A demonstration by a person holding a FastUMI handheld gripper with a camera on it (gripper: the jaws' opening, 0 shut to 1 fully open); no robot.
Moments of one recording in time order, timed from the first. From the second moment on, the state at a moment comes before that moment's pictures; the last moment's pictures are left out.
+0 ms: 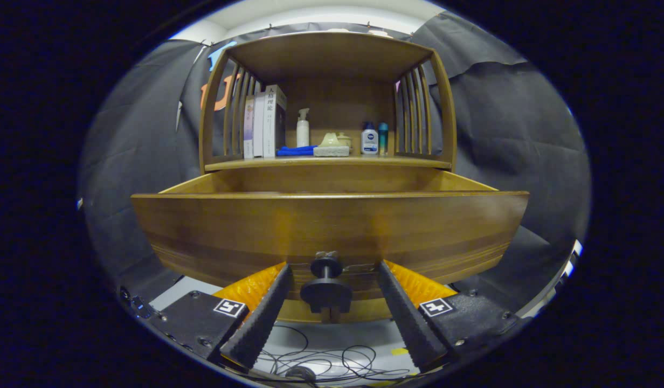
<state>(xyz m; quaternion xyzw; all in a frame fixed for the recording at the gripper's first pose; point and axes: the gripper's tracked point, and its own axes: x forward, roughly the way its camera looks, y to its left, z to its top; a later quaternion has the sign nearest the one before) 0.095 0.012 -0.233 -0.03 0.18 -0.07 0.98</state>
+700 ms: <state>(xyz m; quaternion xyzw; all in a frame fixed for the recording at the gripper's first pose) 0.130 0.007 -0.234 -0.03 0.20 -0.06 0.98</state>
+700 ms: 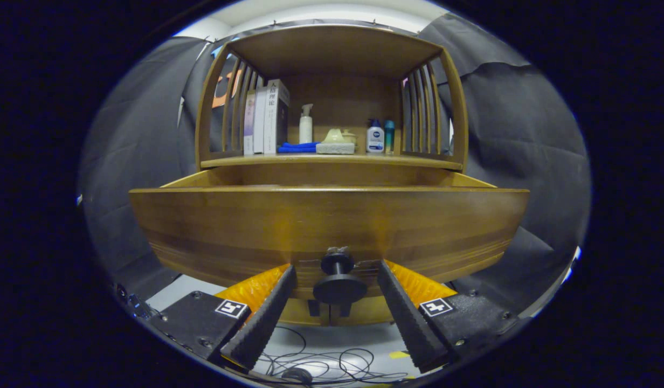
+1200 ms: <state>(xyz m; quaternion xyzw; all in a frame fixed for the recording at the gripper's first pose) 0.192 0.007 -0.231 -0.04 0.21 -0.07 0.97</state>
